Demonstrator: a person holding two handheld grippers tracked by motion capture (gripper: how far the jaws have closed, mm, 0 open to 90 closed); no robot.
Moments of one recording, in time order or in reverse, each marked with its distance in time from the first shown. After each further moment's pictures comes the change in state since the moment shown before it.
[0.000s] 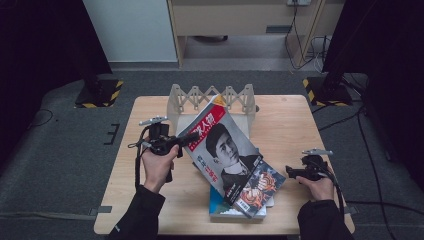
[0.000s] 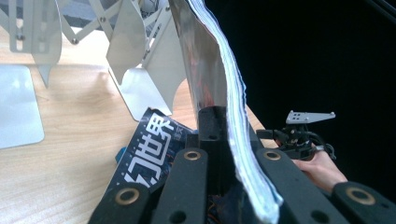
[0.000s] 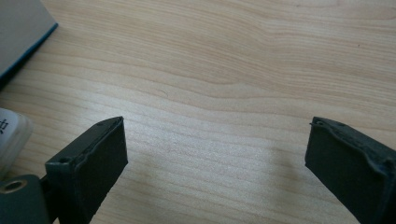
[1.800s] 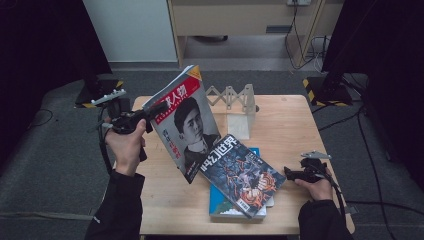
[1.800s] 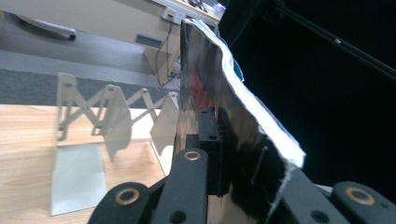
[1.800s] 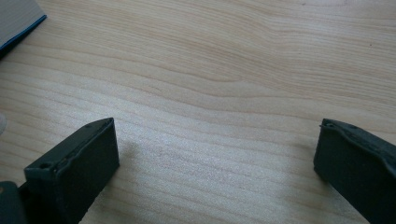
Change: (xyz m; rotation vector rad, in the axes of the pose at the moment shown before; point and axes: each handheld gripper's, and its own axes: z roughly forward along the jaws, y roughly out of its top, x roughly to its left) left arm -0.004 0.066 -0.078 -0.238 0.124 0.029; right arm 0.000 -0.011 0.012 -0.067 -0.002 -0.016
